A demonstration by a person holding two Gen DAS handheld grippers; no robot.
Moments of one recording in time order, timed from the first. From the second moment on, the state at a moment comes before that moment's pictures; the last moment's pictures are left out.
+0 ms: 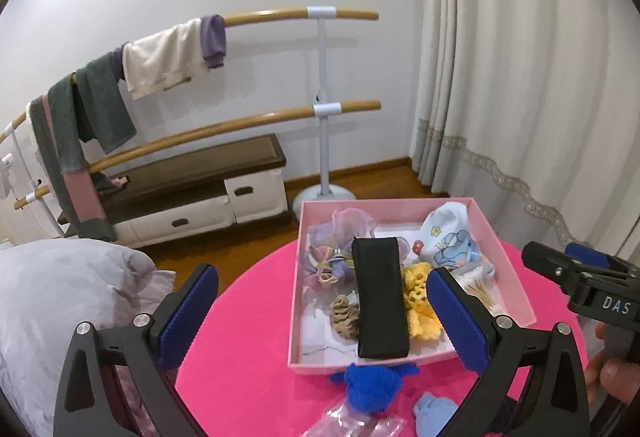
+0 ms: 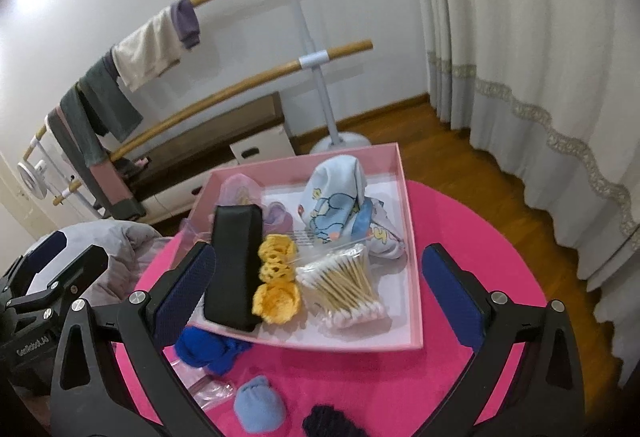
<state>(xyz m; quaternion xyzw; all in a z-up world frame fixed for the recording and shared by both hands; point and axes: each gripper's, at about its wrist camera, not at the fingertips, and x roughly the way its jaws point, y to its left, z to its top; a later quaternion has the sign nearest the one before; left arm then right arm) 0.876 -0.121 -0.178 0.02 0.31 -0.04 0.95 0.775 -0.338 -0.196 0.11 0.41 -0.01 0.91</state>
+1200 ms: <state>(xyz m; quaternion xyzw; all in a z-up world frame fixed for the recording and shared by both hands) 0.537 -0.062 -0.156 -0.02 0.28 -0.03 0.96 0.538 -0.258 -0.124 0.01 0.28 -0.03 0.96</state>
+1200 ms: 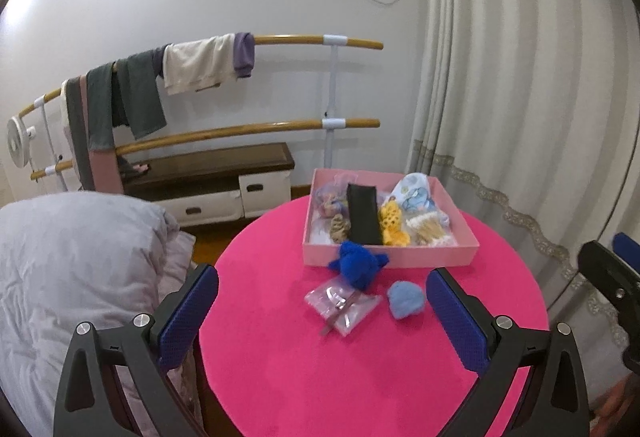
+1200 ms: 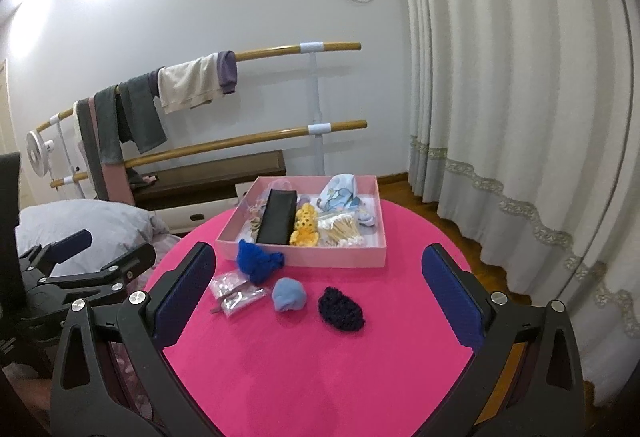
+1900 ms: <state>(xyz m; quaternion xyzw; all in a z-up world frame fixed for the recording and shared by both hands) 0.532 -0.063 -0.149 -0.01 0.29 -0.03 0.96 0.529 -0.263 -0.145 0.02 0.31 -0.04 0.95</state>
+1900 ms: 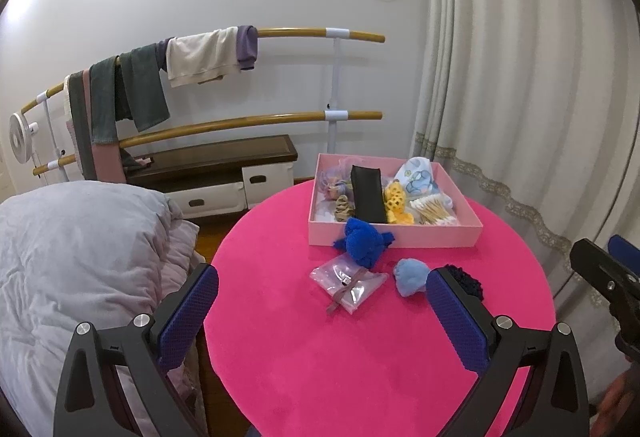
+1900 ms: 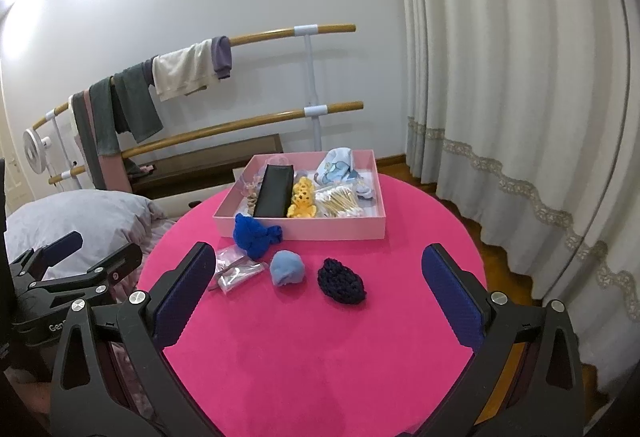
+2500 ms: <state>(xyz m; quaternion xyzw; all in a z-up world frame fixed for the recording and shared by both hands) 0.536 -0.061 -0.153 -0.02 0.30 -0.03 0.95 0.531 -0.267 -0.149 0.03 0.31 -0.04 0.95</state>
